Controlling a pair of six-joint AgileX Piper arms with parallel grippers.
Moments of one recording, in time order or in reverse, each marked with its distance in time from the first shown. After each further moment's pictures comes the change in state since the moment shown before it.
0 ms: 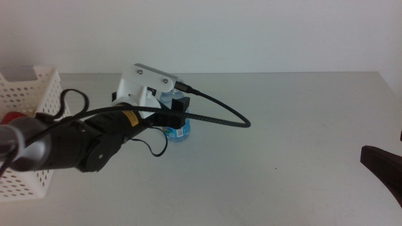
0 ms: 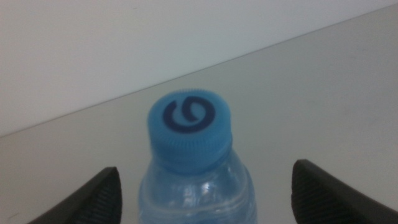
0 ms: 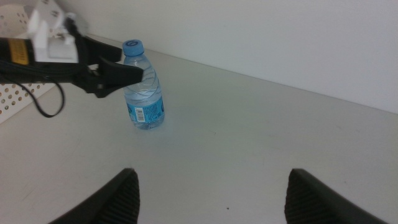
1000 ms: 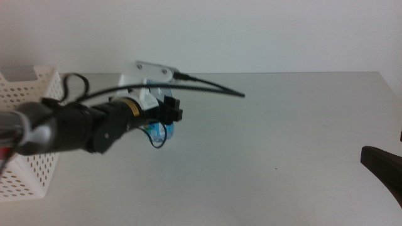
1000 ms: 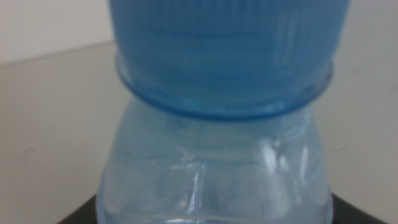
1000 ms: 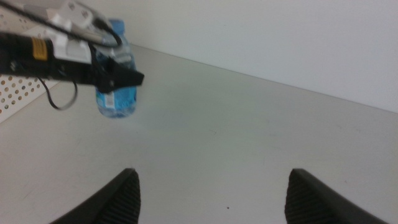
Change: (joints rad) left arm 0.013 0.054 -0.114 -0.102 0.234 -0.011; right arm 0.000 0.000 0.000 0.001 0.002 0.000
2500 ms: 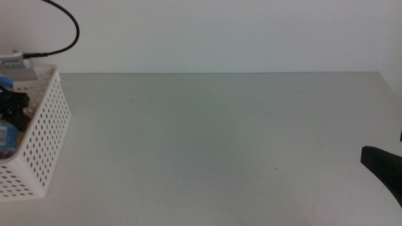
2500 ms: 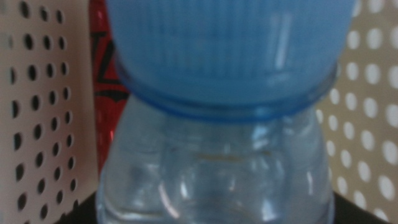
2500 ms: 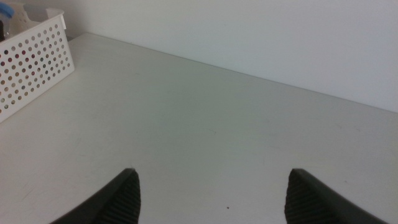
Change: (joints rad) left arm 0.705 0.084 -0.584 -0.086 1.378 0.340; right arm 0.000 0.000 0.000 0.000 0.000 0.000
